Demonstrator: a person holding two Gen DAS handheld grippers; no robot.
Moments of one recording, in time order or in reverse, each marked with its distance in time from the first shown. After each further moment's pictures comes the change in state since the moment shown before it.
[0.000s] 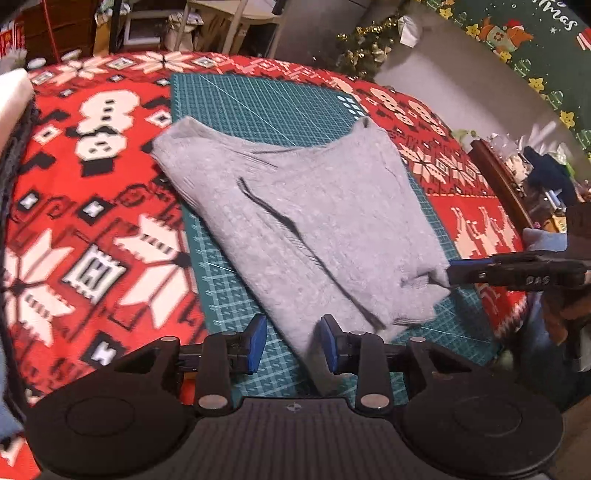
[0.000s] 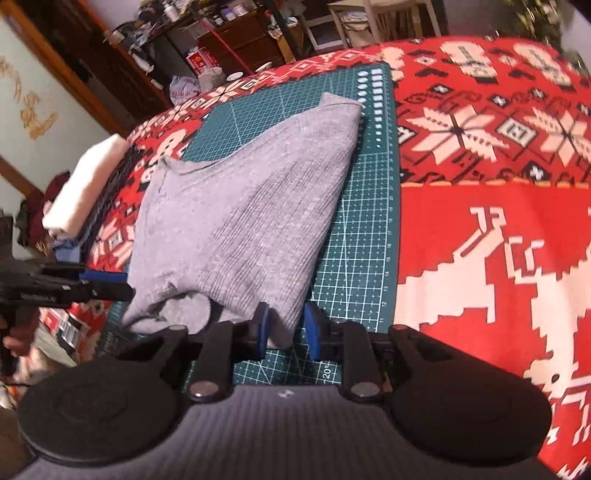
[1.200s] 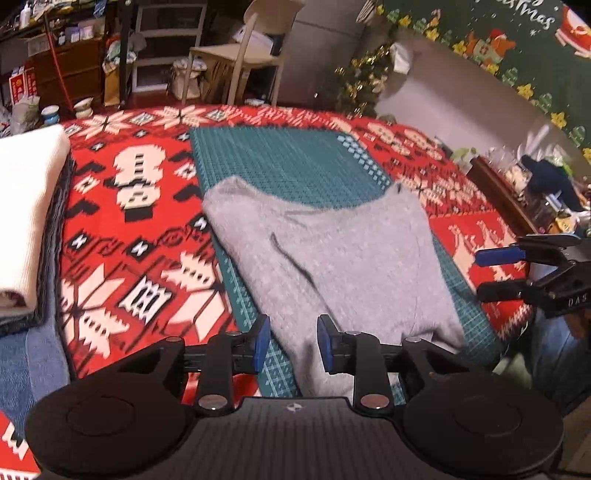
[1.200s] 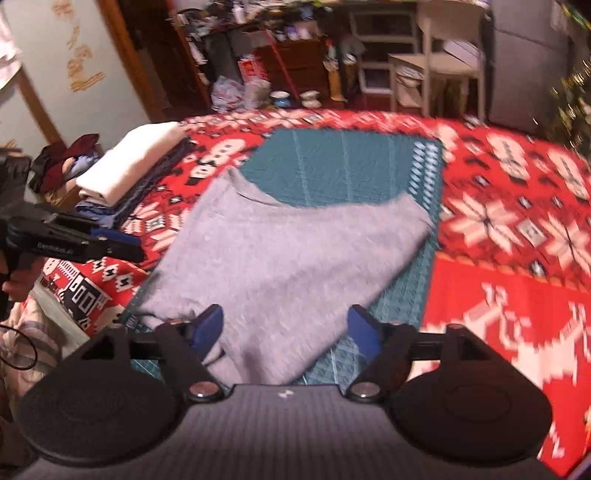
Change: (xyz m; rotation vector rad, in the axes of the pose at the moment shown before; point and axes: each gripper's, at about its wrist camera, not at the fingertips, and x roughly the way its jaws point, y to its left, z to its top) left arm -0.047 -0.005 -0.008 0.088 -0.161 0.070; right arm -0.040 0.060 0.006 -0.278 -0.093 -0.004
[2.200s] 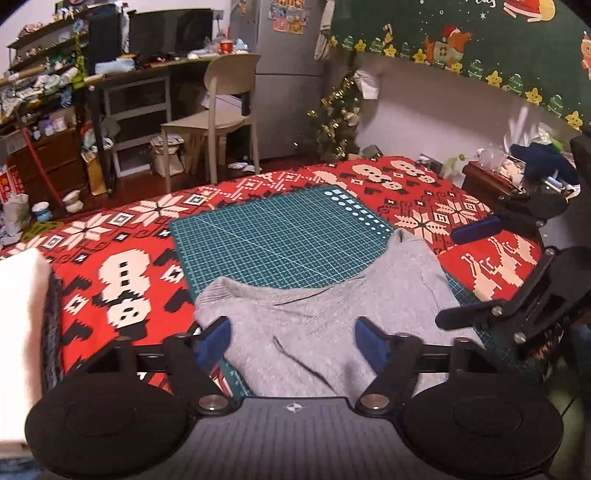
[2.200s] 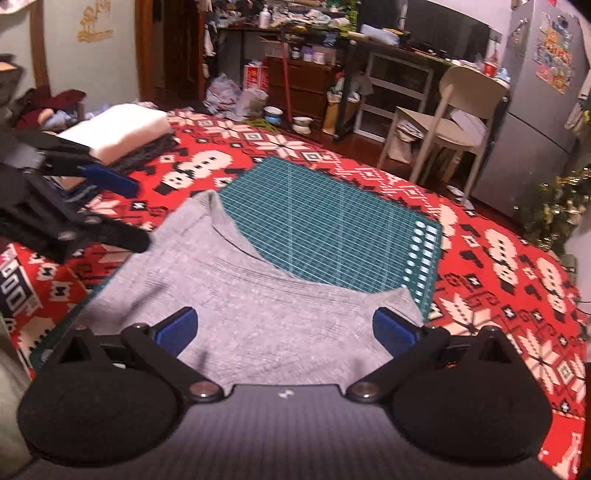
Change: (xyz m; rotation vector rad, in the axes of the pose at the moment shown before) left arm 0.031 -0.012 0.039 0.221 -0.132 0.054; right arm 0.046 0.035 0.038 -0.236 -0.060 -0.198
